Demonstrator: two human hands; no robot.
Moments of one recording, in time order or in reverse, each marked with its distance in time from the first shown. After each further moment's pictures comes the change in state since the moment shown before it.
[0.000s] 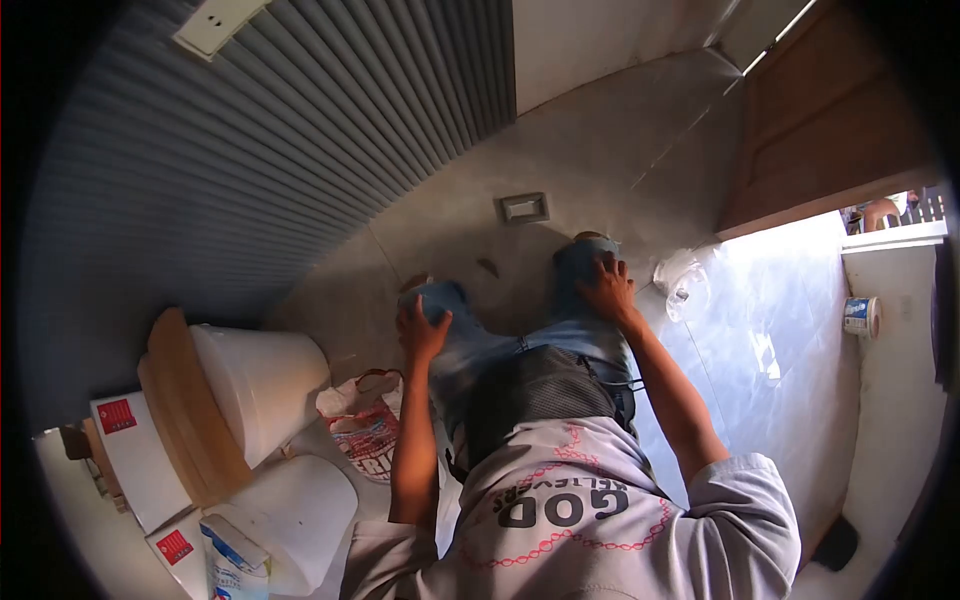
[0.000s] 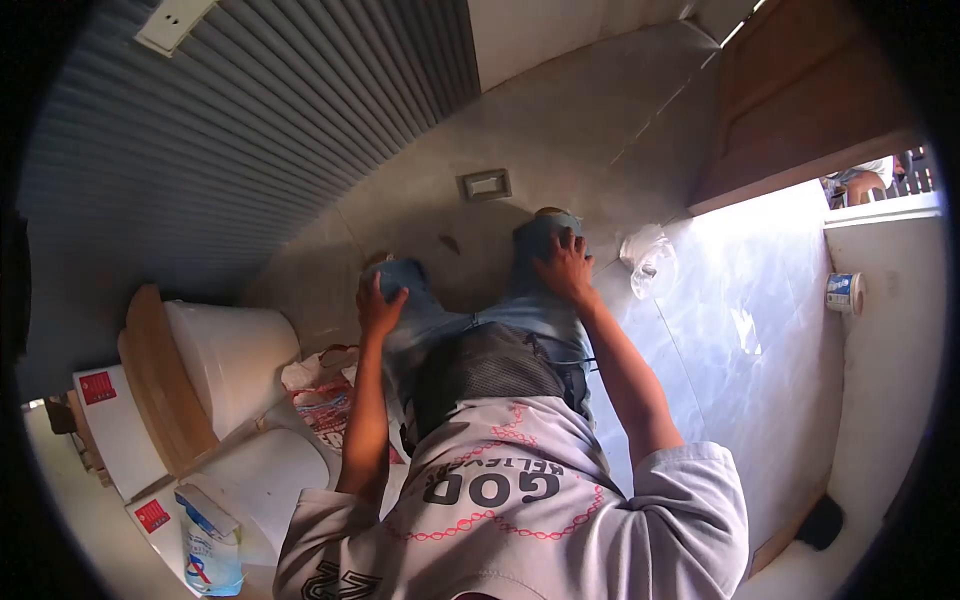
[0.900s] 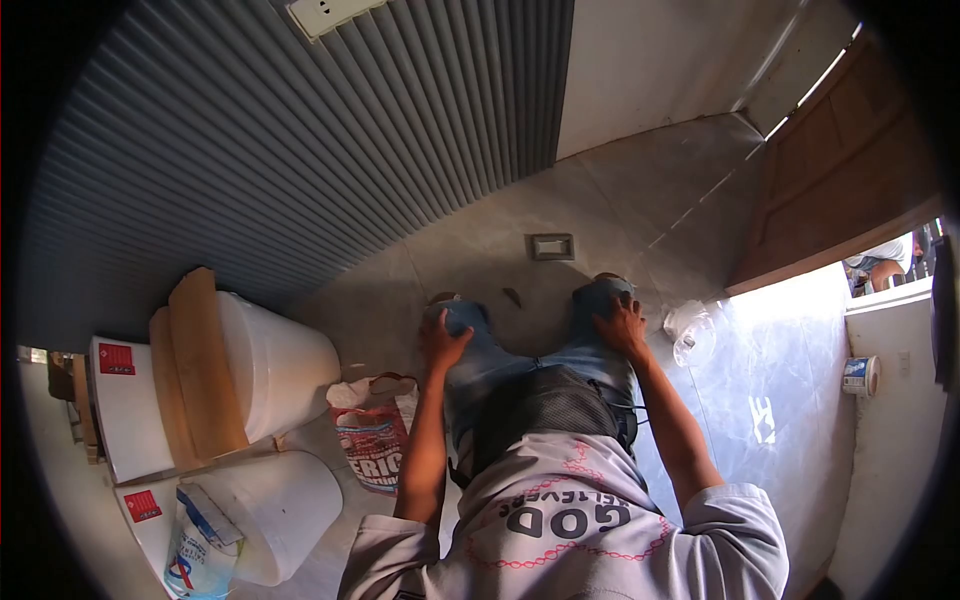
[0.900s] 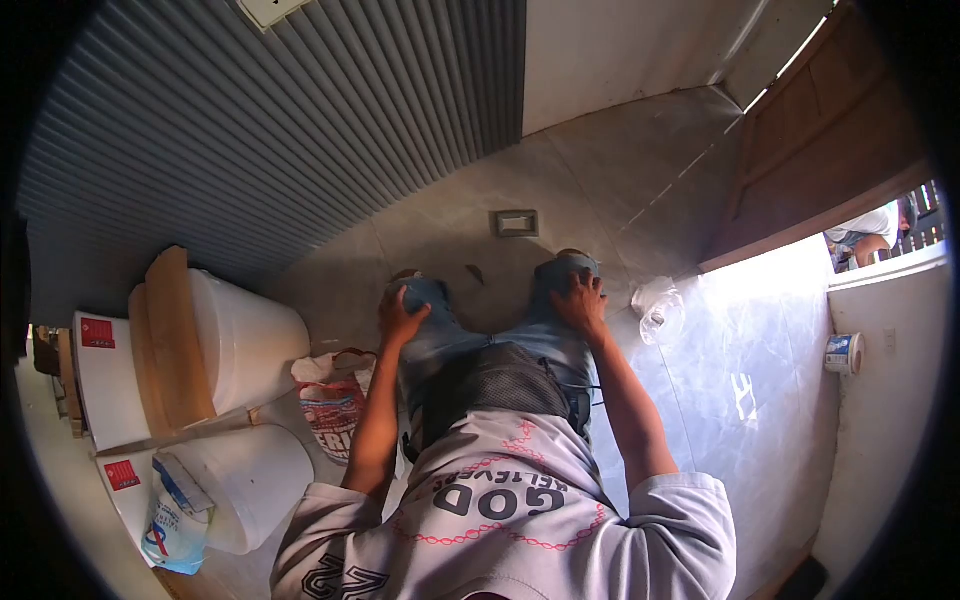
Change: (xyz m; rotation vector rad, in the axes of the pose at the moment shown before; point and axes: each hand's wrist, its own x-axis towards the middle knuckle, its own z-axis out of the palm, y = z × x) left_hand 0.011 -0.020 0.017 -0.086 0.056 0.023; right_hand 0.000 -0.005 -0.005 0.014 -0.002 0.021
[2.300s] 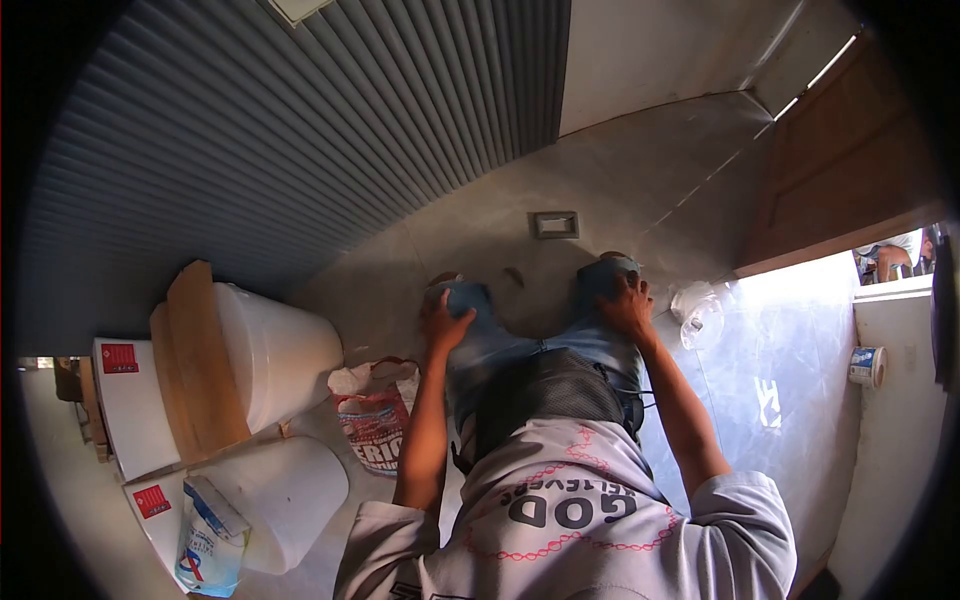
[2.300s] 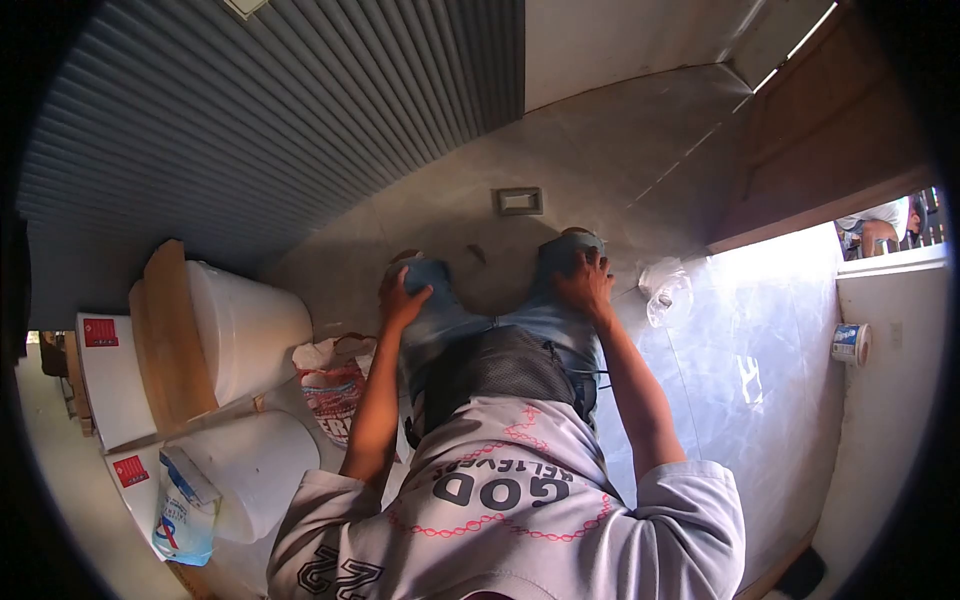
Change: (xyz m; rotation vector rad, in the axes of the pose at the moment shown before) left_hand -0.006 0.021 -0.017 0.026 -0.041 -0.039; right_hand -0.003 -0.009 -0.009 -0.003 0.008 0.020
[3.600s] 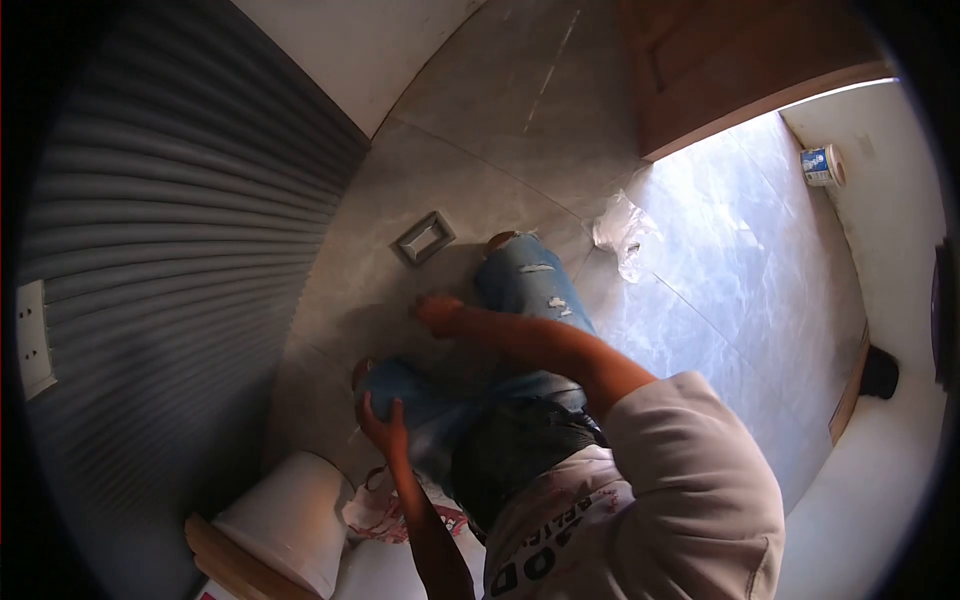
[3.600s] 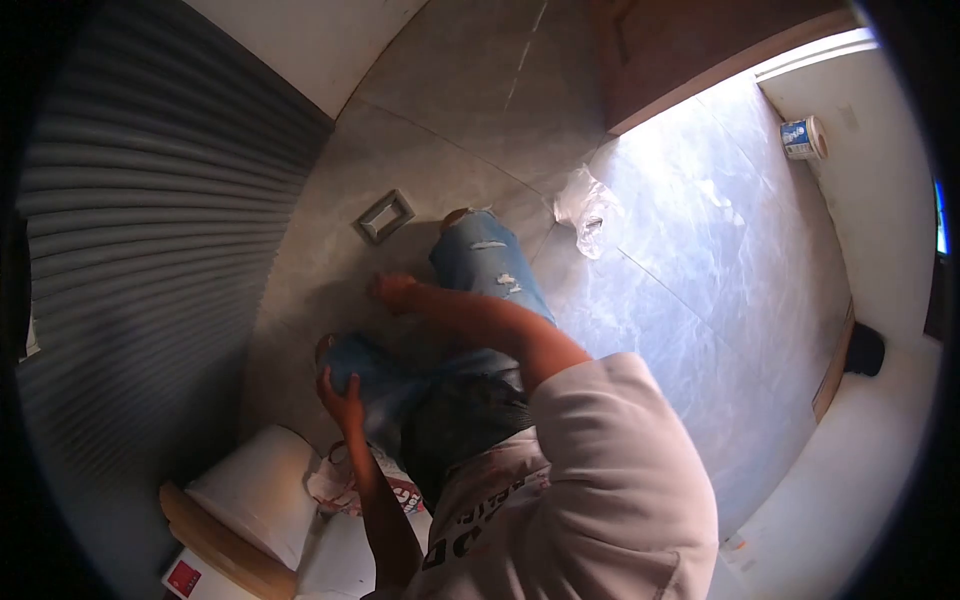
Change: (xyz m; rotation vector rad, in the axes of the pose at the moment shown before) left_hand 0.009 -0.015 -0.004 -0.107 0.051 0.193; right_hand 0.104 -0.107 0.146 0.083 -0.335 -0.506
